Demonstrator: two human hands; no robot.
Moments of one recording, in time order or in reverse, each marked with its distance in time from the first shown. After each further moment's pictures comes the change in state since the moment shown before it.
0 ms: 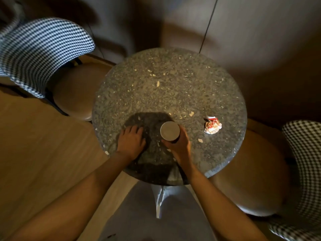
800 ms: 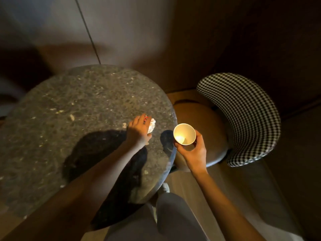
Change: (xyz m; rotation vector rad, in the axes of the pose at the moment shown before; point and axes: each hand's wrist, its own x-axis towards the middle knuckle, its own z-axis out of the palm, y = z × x) left_hand 0.111 0.210 -0.003 -0.117 0.052 0.793; right_hand -0.072 0.031 -0.169 0.003 0.685 0.261
